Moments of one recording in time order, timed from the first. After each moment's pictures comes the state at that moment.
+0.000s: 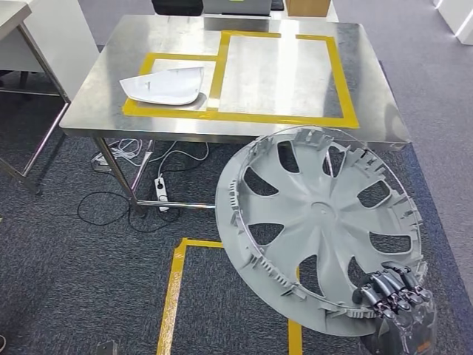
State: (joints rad) left arm -0.06 -0.20 0.97 -0.23 -0.57 0.14 -0.41; right arm 0.39 -0.08 0.14 -2.01 1.19 -0.69 -0.46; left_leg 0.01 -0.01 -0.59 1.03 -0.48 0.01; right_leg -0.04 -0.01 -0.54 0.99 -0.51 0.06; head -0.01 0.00
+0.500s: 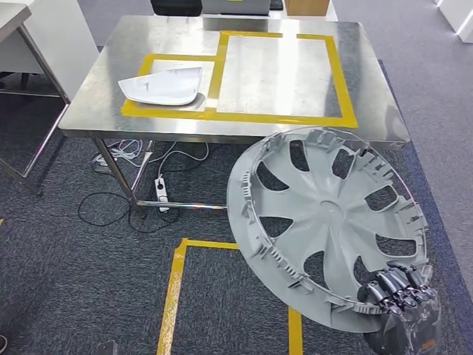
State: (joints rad) left arm -0.06 -0.20 0.97 -0.23 -0.58 0.14 -0.42; right arm 0.39 -0.09 0.15 -2.01 1.17 -0.69 -0.42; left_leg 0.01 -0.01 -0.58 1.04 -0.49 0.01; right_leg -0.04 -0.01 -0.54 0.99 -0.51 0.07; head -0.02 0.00
